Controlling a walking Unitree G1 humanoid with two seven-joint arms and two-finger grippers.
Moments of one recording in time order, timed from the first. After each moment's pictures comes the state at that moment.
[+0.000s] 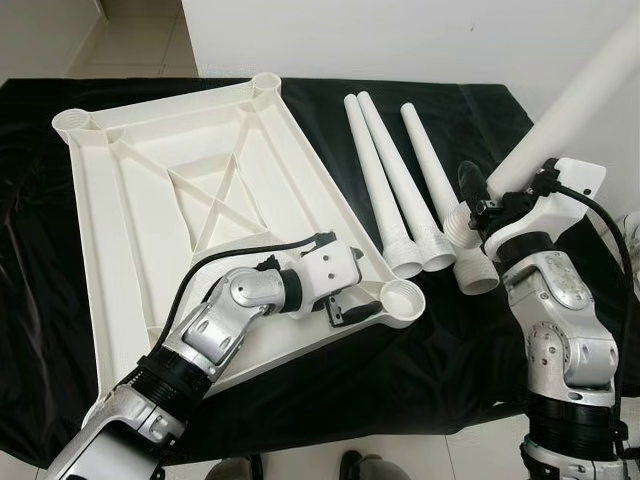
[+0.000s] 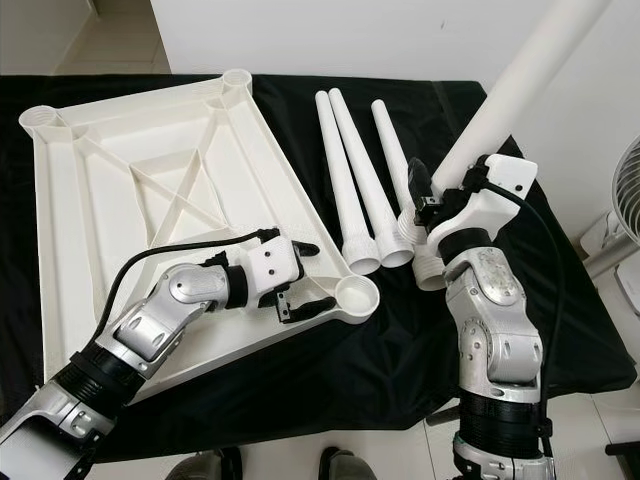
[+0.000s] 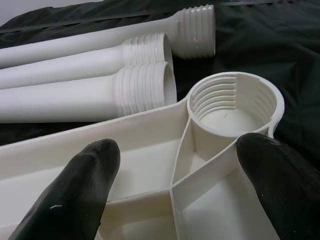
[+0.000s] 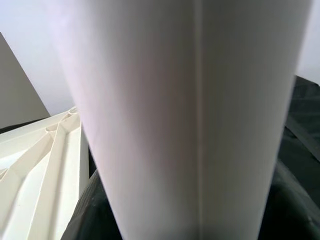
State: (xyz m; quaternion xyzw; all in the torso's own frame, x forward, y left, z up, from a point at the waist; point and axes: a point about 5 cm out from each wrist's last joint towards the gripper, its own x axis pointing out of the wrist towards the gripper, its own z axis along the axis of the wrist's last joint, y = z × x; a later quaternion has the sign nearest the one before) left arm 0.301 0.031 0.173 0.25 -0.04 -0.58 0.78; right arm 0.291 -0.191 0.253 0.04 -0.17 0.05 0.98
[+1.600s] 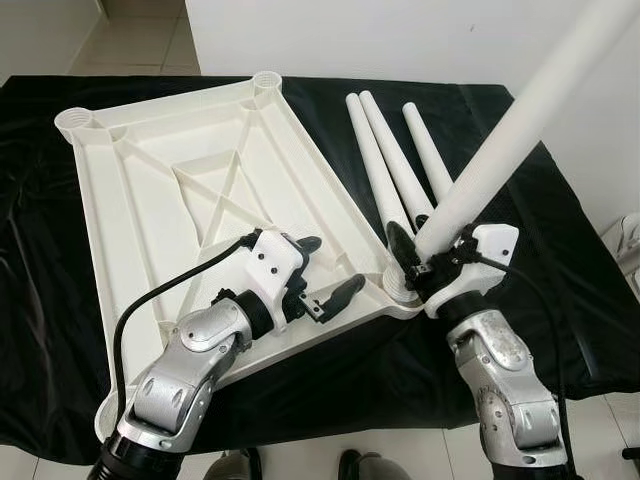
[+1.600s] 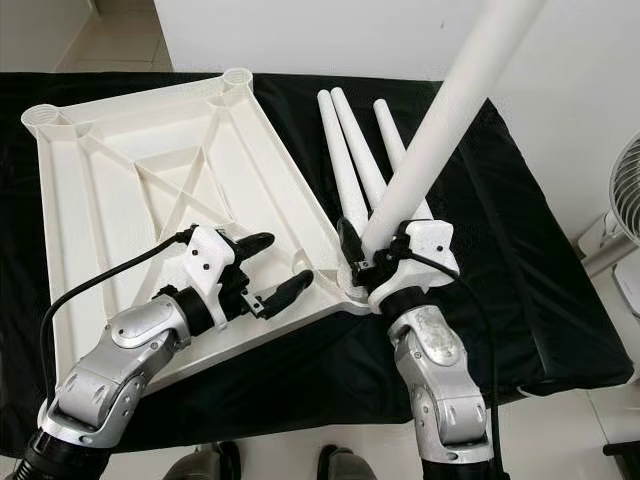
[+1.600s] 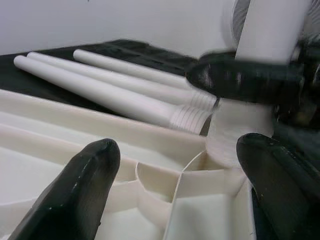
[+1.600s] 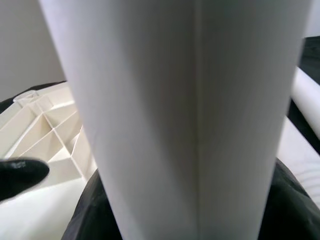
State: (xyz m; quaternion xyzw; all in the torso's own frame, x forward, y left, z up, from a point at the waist) left arm 0.255 0.074 0.193 0.03 -0.08 -0.46 0.88; right arm 0.261 -0.137 0.197 0.04 -0.14 0.17 0.98
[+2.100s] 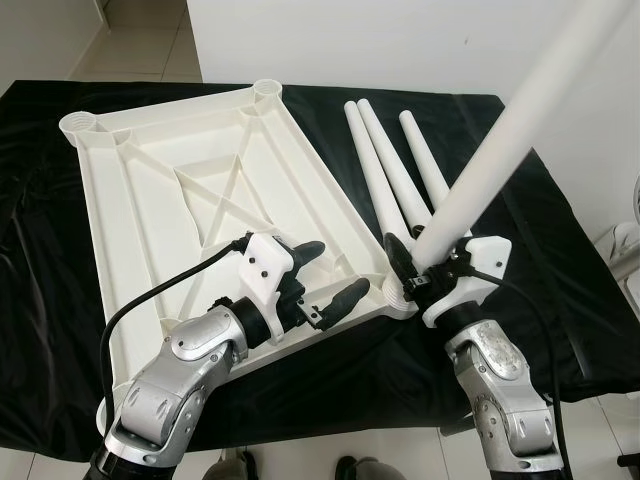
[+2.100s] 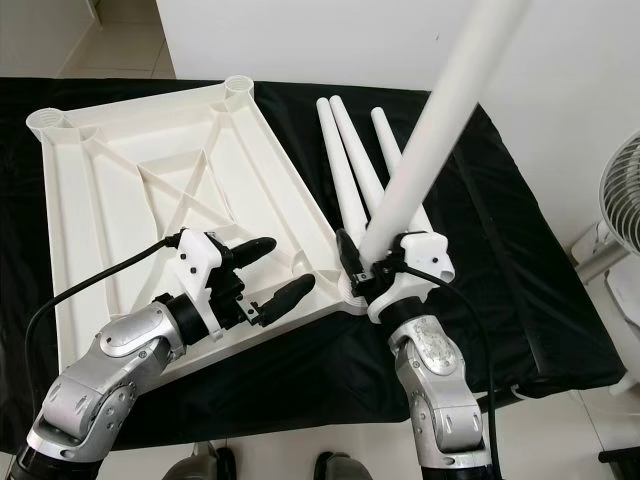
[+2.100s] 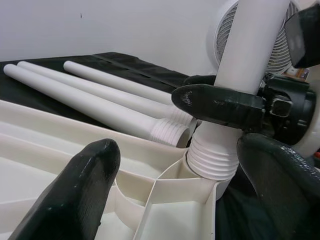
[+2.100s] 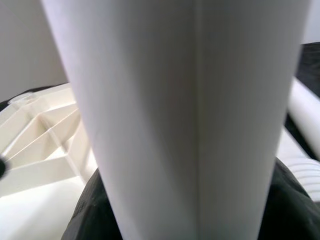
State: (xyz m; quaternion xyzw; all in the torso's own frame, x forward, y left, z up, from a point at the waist) left arm 0.243 0.075 0.196 0.00 -0.07 -0.48 0.87; right arm 0.265 -0.147 0.180 0.04 -0.12 0.14 0.98
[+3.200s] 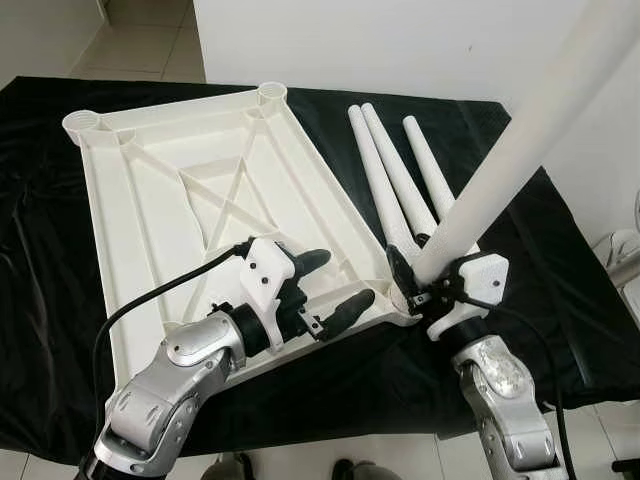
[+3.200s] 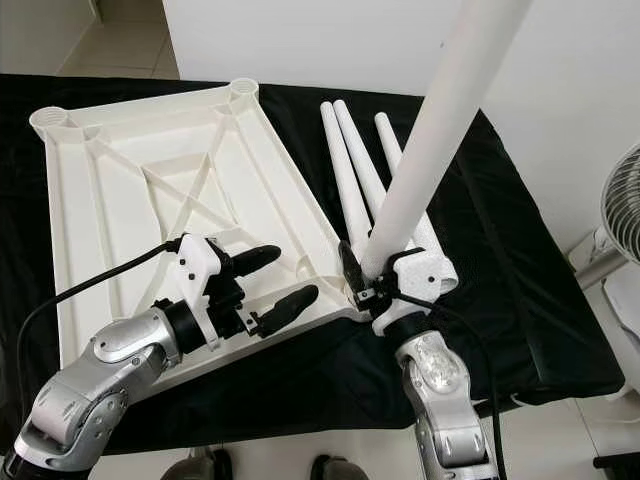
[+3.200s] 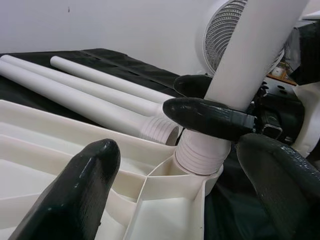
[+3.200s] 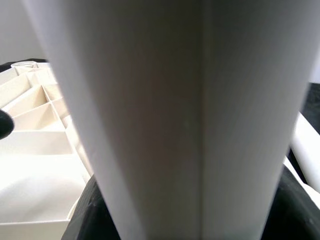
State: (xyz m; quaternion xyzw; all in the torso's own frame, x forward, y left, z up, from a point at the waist) left arm 0.233 0.074 0.197 0.00 -0.05 -0.51 0.86; right arm 0.249 -0.146 0.169 -0.07 -0.17 0.17 0.97
